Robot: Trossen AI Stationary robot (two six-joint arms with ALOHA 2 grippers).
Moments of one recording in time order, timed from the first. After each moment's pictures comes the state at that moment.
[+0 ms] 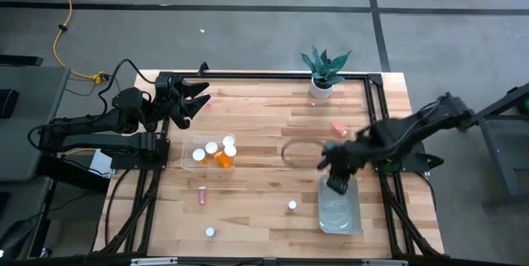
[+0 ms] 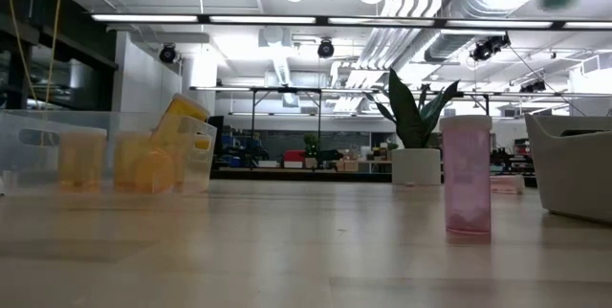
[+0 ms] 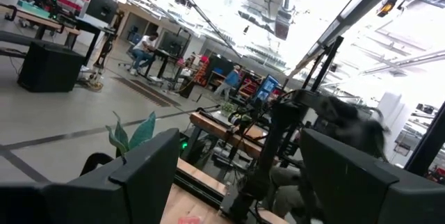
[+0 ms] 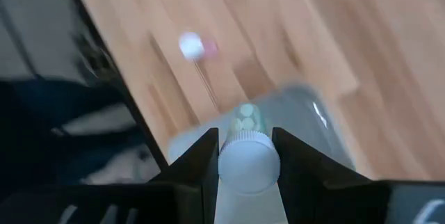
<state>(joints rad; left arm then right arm) 0.29 0.60 0.59 0.24 -0.17 -0.42 0.39 1.30 1.31 -1.14 -0.08 0.95</state>
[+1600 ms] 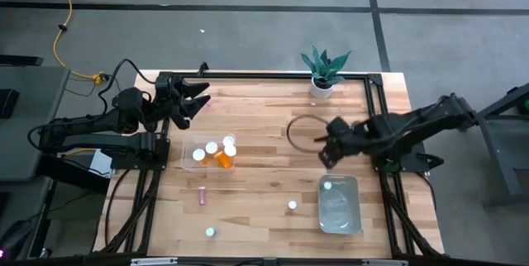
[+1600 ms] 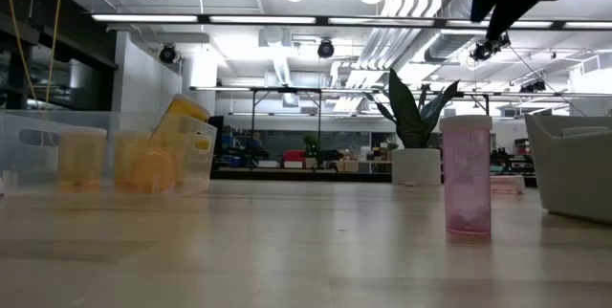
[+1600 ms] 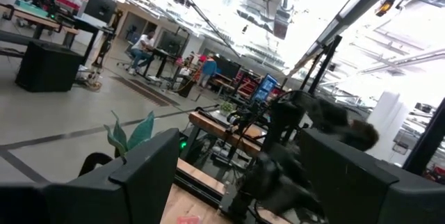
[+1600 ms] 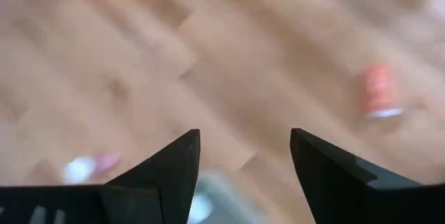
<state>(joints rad) 0.29 0.60 0.59 0.24 -0.16 -0.42 0.31 1.27 1.24 -1.21 0.32 1.11</state>
